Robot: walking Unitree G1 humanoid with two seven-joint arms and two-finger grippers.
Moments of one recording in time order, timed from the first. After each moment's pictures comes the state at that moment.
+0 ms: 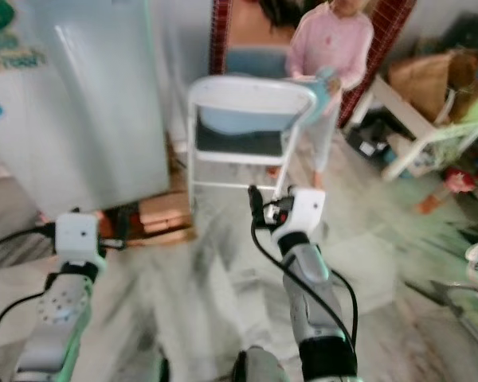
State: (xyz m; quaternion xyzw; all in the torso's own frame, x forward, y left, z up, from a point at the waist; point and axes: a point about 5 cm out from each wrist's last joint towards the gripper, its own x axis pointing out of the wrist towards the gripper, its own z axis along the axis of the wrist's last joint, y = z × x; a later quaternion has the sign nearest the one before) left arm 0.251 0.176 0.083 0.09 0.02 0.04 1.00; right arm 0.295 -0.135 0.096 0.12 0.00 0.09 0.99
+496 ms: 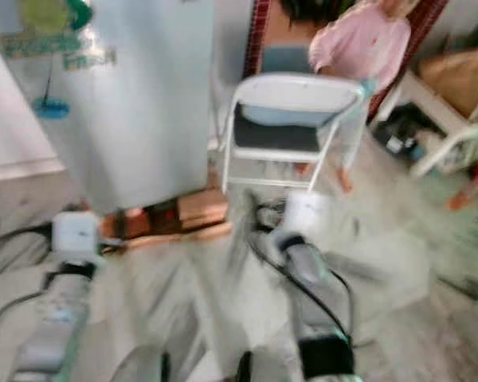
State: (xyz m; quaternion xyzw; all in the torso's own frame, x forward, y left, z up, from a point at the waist) left arm 0.249 0.180 0.086 0.11 0.01 0.05 0.99; right arm 0.294 -0.124 0.091 0.11 0.01 0.11 0.99
